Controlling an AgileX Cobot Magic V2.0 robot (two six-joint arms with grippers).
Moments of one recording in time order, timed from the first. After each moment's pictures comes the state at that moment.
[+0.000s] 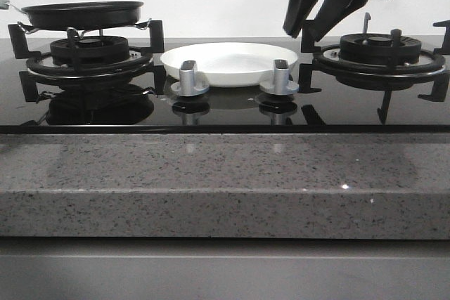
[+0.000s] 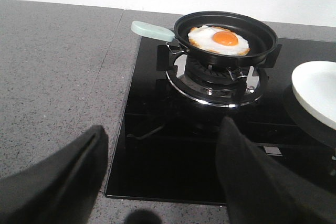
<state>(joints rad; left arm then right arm) -0.02 0.50 -0.60 -0.05 0.48 -0.03 0.21 1.98 -1.89 0.33 1.12 -0.07</state>
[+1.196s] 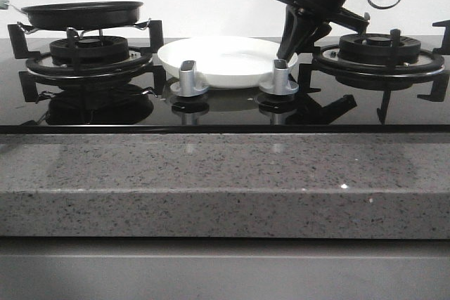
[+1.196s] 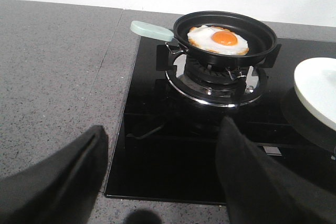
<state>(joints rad) -0.02 0.50 -0.60 -0.05 0.48 -0.03 0.18 2.21 -2.12 0.41 1.16 -0.06</state>
